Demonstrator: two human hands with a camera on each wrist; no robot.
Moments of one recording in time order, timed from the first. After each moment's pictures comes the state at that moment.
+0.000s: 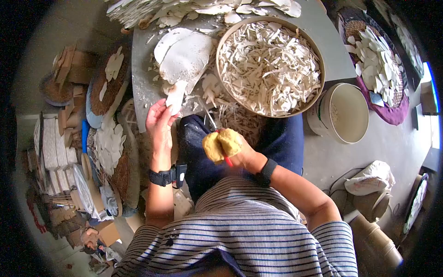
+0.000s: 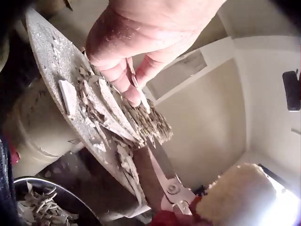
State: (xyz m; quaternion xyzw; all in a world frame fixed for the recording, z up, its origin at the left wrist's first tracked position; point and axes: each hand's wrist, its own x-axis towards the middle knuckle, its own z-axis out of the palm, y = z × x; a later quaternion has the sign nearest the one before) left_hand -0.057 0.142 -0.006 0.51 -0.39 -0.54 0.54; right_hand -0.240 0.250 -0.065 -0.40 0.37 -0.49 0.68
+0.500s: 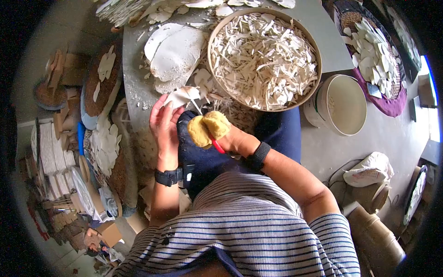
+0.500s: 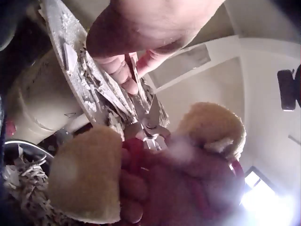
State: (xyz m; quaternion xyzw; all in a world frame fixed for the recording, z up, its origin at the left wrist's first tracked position) left_hand -0.084 0.154 -0.014 0.48 -0.35 -0.57 0.56; right_hand -0.246 0.204 -0.059 -0.74 0.37 -0.32 0.47
